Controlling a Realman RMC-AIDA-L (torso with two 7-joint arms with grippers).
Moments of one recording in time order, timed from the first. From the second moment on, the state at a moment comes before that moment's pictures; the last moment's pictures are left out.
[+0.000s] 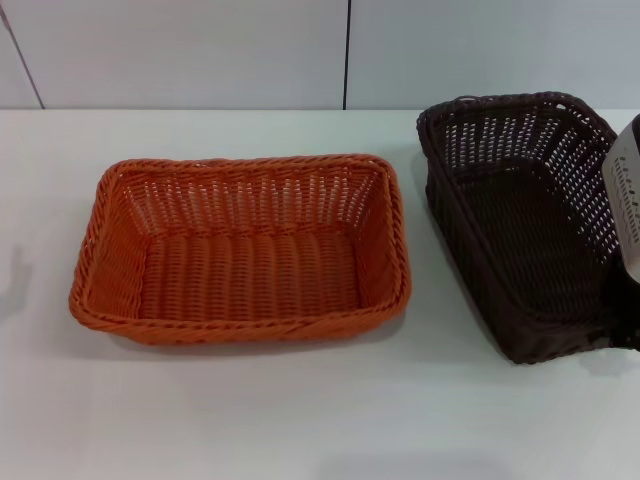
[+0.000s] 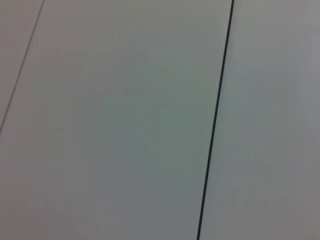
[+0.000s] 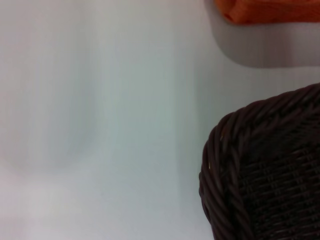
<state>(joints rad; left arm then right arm) -0.06 -2.07 -1.24 -0.49 2.53 1.31 -0.18 0.64 2.07 -1.22 -1.38 -2.77 -1.76 1.70</state>
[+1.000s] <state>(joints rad) -0.06 -2.06 -1.24 -0.48 2.53 1.32 -0.18 0.58 2.07 -1.21 -1.94 -2.74 -1.89 1.70</state>
